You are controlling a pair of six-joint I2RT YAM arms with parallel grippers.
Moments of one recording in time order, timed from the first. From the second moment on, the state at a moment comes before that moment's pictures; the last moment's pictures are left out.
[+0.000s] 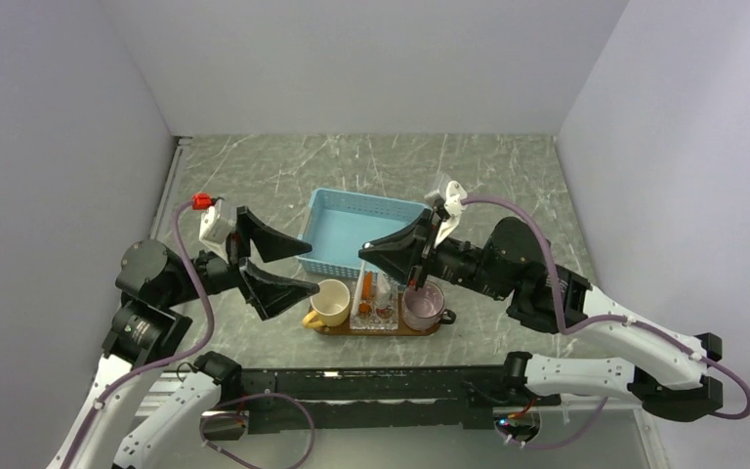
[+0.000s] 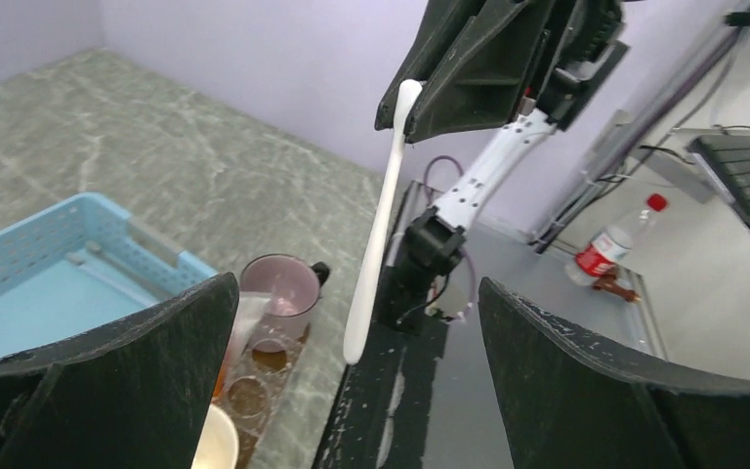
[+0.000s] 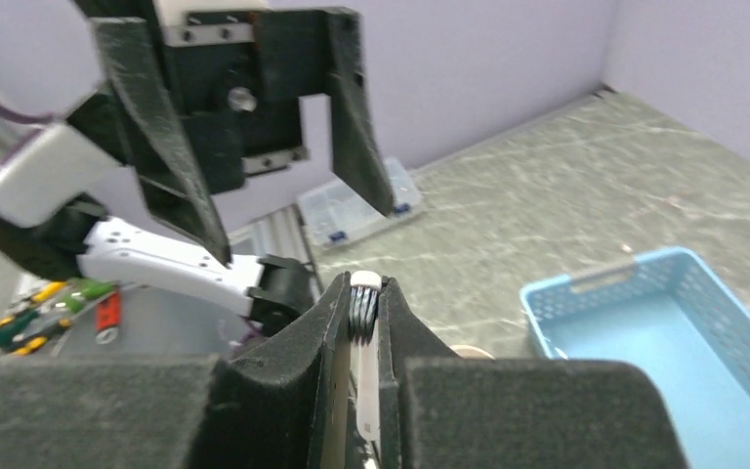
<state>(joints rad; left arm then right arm) -0.44 0.58 0.92 -0.14 0.87 -0.50 1.17 0.95 1.21 -0.18 -0.07 0.25</state>
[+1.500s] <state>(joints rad) -0.44 0.45 0.81 -0.52 0.56 -0.20 1.58 1.05 0.75 0.33 0.68 -0.21</state>
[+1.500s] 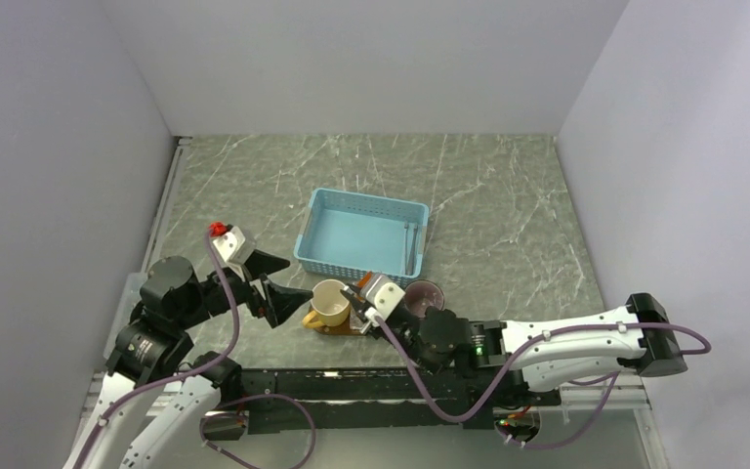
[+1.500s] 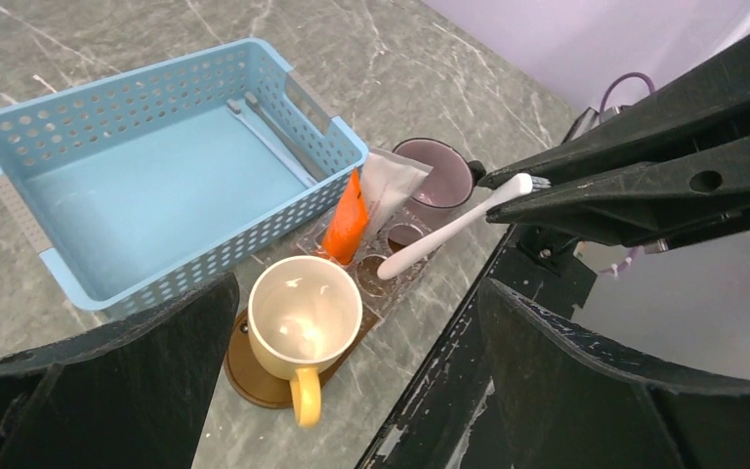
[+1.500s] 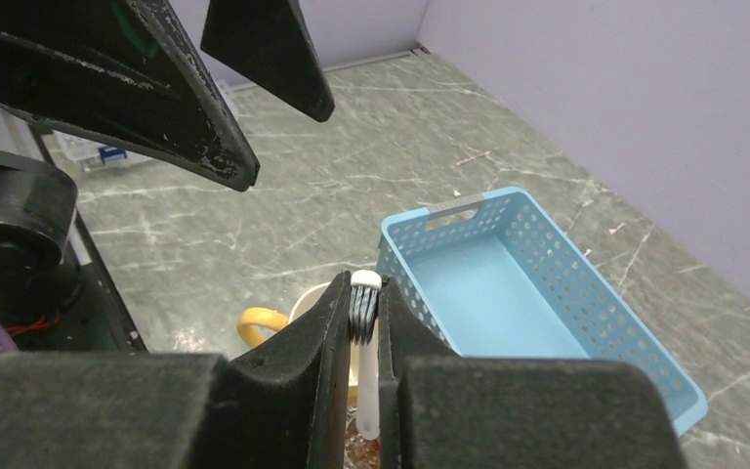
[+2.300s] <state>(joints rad) -0.44 0.41 0.77 -0.52 0.50 -0.20 1.59 1.09 0.60 0.55 0.82 -0.21</state>
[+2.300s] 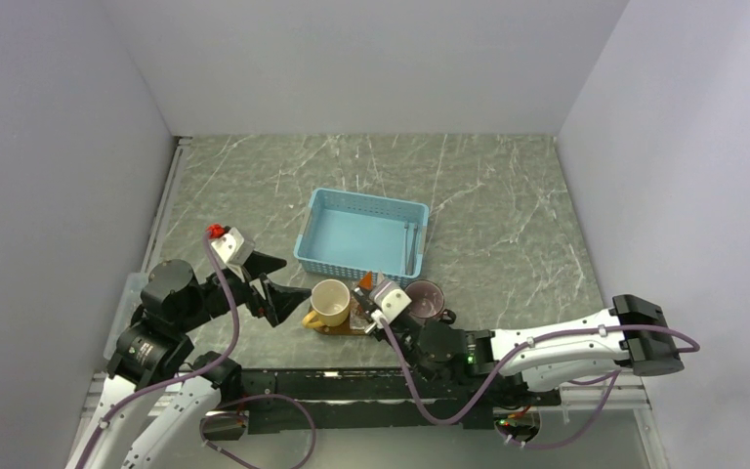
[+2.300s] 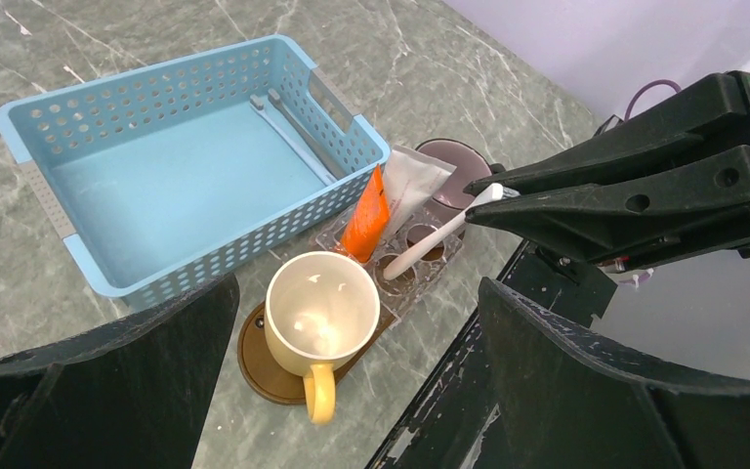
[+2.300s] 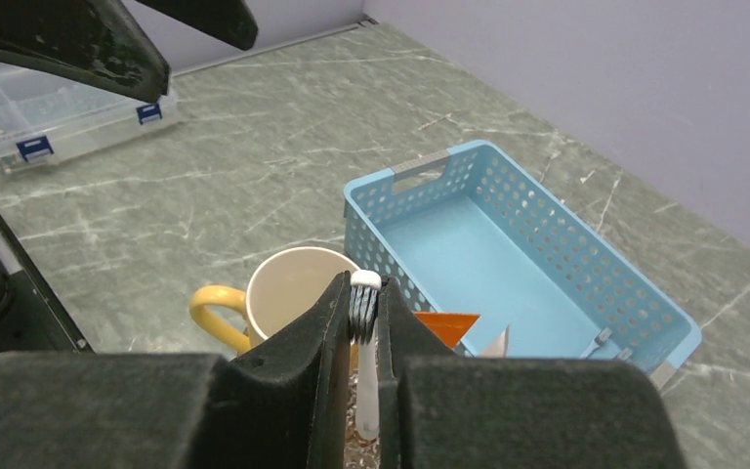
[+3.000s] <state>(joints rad) -0.44 0.42 0.77 -0.52 0.50 -0.20 1.55 1.12 0.53 0.62 0.89 -0.05</state>
